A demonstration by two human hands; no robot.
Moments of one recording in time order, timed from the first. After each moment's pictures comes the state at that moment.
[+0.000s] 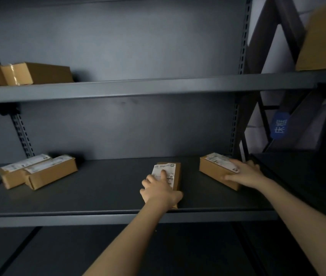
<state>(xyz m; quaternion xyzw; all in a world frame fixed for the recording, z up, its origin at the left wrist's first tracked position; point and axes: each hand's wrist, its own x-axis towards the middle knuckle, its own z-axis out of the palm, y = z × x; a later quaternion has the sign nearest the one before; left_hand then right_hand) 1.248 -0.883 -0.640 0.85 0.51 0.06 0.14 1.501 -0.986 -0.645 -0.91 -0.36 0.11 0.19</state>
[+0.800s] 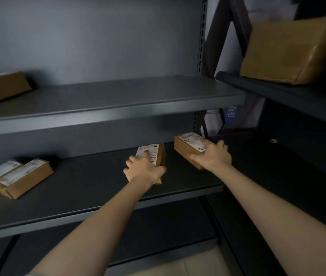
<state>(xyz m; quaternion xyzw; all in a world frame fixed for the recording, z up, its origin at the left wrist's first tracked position) 1.248 -0.919 -0.542 0.86 0.47 0.07 0.19 1.407 -1.039 -0.538 -0.95 -0.26 0.02 0.20</state>
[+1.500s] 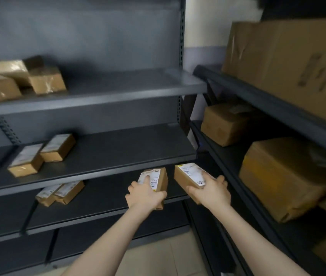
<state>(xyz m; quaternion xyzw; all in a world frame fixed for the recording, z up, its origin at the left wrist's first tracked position) 1.125 -1.093 -0.240 0.85 0.48 -0.01 0.22 1.255 -1.231 -0.255 -0.96 -0.19 0.08 0.20</state>
